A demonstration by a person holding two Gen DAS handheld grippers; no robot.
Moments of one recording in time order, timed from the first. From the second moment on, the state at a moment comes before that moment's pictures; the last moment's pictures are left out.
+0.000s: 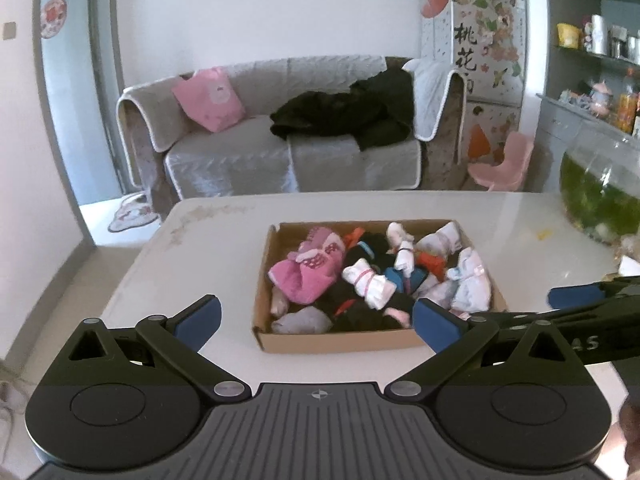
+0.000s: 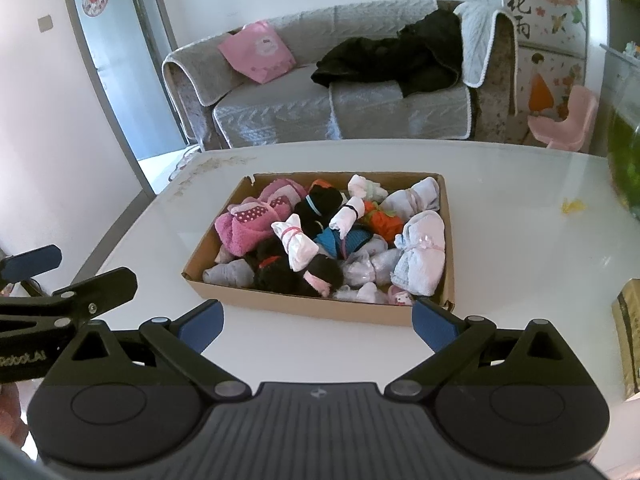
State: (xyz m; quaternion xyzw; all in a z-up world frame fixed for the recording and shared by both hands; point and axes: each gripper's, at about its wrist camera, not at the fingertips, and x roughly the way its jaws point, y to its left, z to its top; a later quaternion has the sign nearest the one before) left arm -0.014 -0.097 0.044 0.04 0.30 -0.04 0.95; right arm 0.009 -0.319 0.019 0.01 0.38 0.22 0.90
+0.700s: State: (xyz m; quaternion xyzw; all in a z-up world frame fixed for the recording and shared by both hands) left arm -0.009 -0.095 0.054 0.02 0.32 -0.08 0.94; right arm 0.010 -0.316 0.019 0.02 0.38 0.22 0.90
